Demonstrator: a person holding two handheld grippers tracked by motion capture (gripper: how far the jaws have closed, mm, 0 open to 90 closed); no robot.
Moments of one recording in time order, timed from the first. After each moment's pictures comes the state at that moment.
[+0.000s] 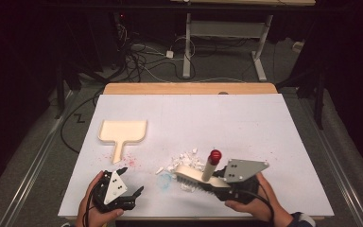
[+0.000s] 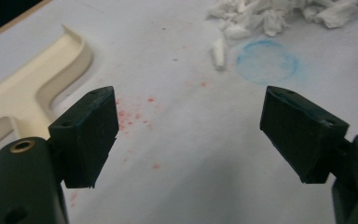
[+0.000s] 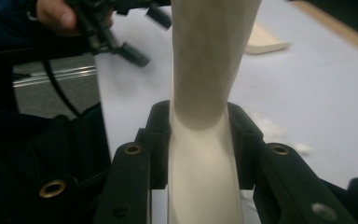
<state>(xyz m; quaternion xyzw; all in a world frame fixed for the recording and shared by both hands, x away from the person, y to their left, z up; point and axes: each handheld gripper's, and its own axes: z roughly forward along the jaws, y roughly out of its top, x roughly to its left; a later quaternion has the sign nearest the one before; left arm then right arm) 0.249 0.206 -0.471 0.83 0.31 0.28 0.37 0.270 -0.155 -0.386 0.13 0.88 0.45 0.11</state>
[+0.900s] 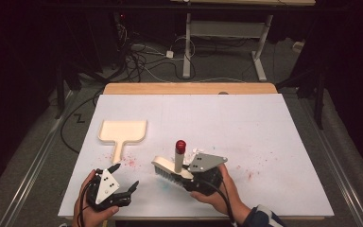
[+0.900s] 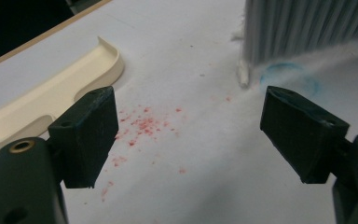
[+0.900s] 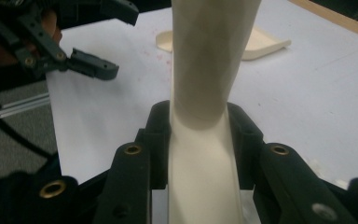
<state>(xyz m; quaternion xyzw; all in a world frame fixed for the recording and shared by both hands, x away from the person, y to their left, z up) 0.247 0.215 -0.464 0.80 0.33 0.29 0.40 0.295 -0.084 -0.417 0.21 0.85 0.46 0.13</state>
